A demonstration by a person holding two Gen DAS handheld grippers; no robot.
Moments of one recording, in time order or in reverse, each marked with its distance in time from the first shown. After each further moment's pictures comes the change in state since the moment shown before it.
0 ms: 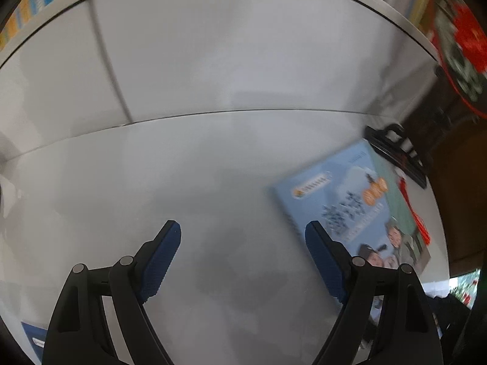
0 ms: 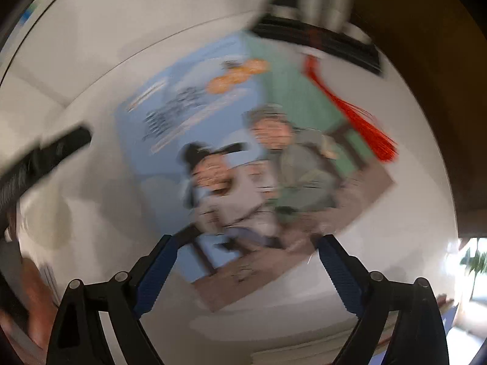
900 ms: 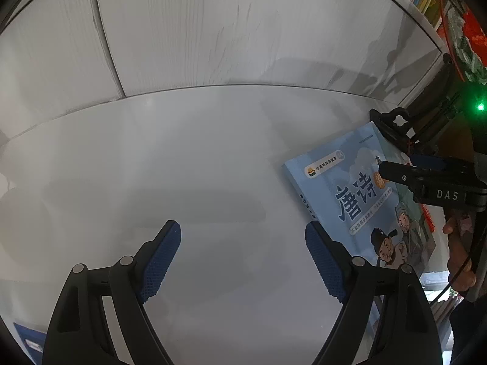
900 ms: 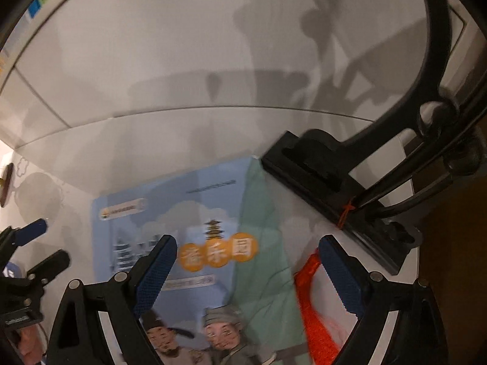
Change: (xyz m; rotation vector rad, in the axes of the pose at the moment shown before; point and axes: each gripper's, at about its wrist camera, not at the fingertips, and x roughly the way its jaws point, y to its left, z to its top) left arm 0.017 0.007 -0.015 -0.001 0.061 -0.045; right arm 0.014 -0.049 0.136 -0.270 -0.109 -0.033
